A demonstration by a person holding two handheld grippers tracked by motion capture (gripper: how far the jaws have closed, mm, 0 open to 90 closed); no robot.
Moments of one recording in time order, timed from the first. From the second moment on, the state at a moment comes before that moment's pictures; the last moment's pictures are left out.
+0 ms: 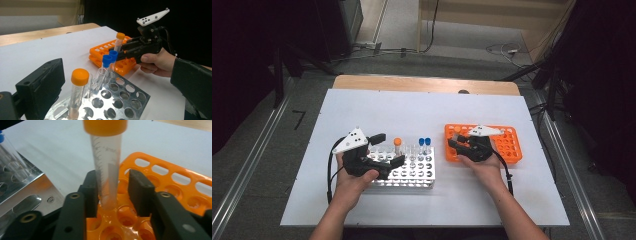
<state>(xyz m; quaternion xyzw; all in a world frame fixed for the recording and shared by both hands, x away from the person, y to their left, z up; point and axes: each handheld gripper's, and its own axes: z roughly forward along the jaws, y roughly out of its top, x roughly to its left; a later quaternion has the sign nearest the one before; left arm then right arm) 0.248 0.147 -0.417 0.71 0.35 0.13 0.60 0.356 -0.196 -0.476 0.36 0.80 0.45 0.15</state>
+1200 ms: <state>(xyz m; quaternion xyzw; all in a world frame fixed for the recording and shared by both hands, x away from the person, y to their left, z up) 0.244 0.114 -0.411 0.73 0.33 0.11 0.60 0.279 -0.217 -0.415 0.28 0.80 0.52 0.13</state>
